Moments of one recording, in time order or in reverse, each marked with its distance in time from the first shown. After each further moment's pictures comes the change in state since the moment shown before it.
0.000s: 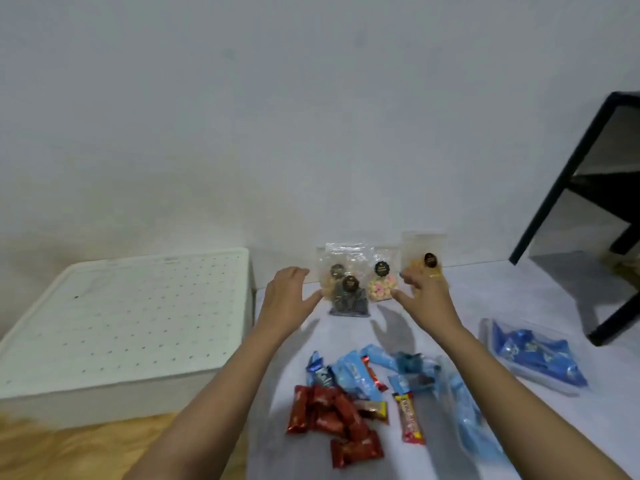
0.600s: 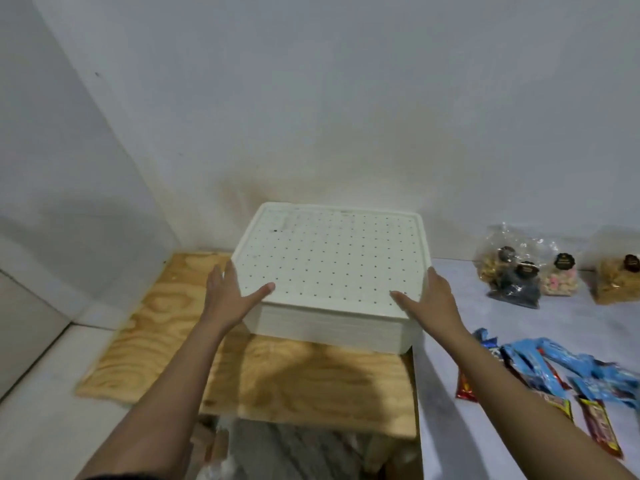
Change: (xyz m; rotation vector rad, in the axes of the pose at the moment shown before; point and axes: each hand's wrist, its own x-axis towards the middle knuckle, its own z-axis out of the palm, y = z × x) left_hand -0.177 -0.320 -0.191 -0.023 0.051 -0.684; right_hand -0.086 -0.165 0.238 0.008 -0.271 -0.061
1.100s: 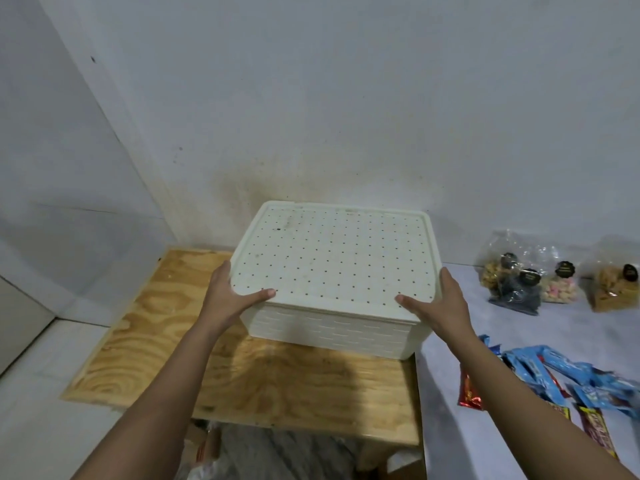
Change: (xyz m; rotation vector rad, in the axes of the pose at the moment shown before) left_hand 0.002 -0.002 -0.012 -0.433 0.015 0.063; right_hand 0.007 -0.009 0.000 0.100 0.082 0.073
